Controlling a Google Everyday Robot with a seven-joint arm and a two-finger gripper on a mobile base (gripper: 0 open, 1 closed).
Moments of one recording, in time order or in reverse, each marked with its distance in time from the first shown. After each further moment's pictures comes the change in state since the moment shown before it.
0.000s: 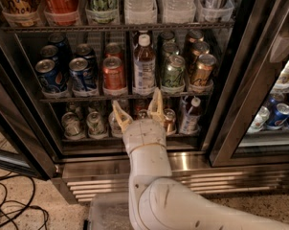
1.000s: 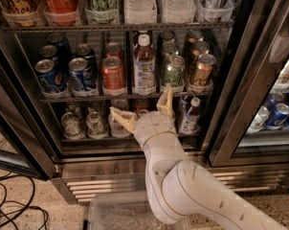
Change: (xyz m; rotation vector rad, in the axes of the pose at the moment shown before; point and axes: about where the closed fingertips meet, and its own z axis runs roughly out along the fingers) arm 0.015 -0.010 0.015 -0.144 0.056 0.021
